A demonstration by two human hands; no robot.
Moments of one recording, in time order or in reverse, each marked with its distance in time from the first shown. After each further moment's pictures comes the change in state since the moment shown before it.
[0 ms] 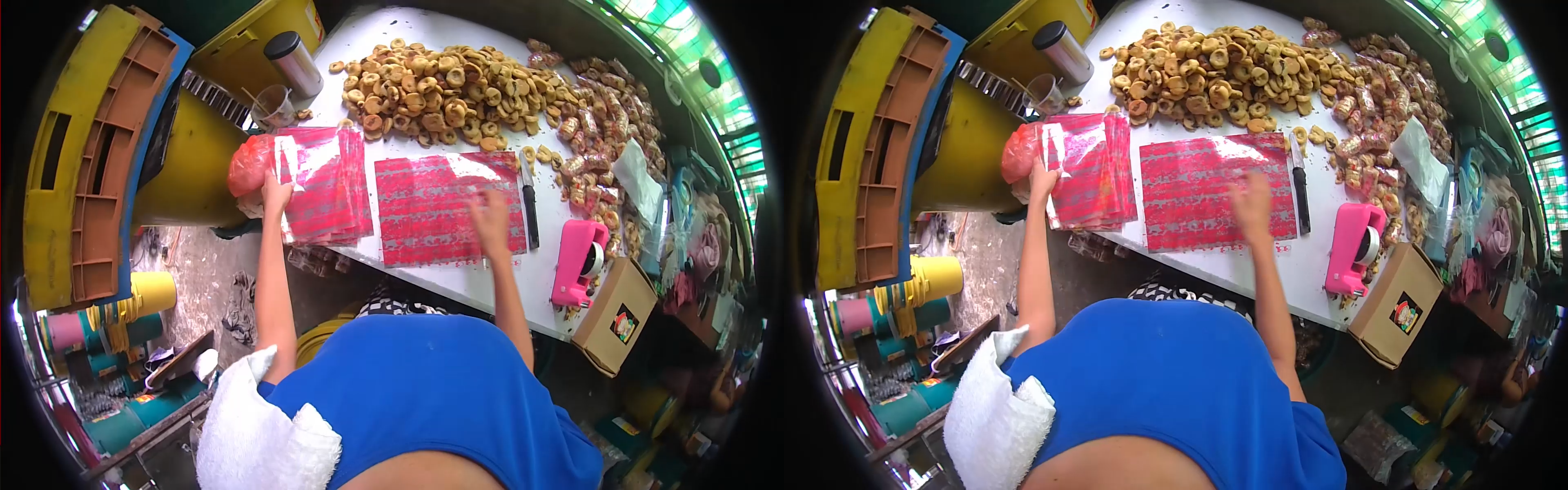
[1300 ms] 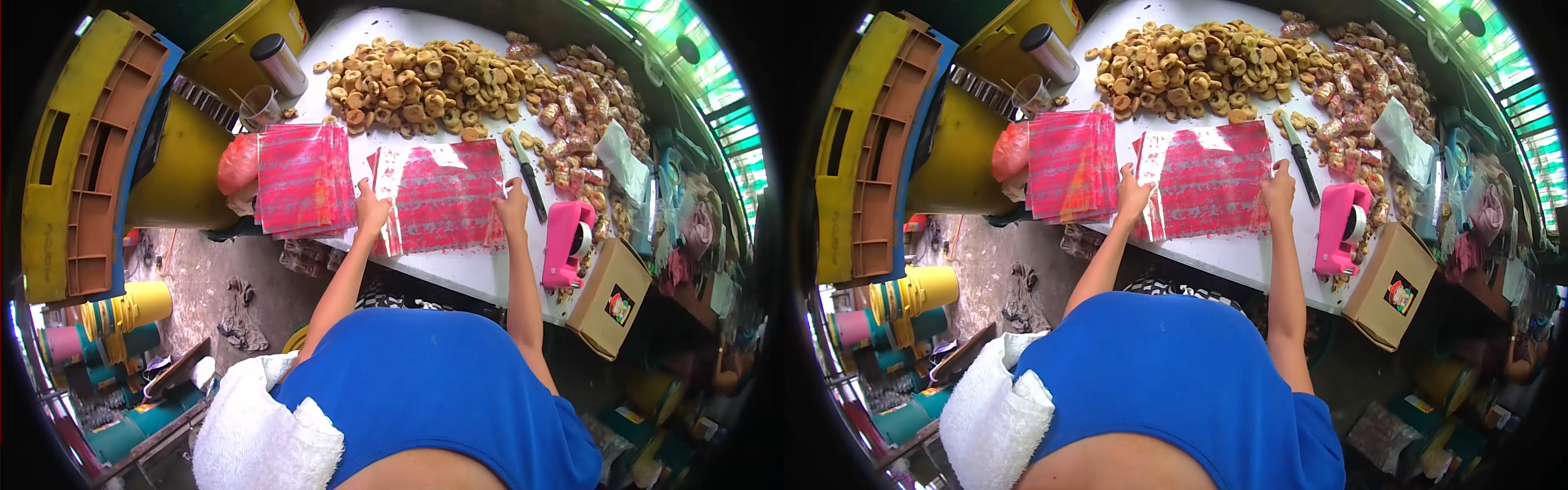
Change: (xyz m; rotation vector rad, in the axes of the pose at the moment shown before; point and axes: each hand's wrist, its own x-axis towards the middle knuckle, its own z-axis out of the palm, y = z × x) left_hand -0.172 0.150 0.098 -0.213 -0.379 -0.155; right_hand 0.007 0.062 -0.048 -0.124 0.014 0.399
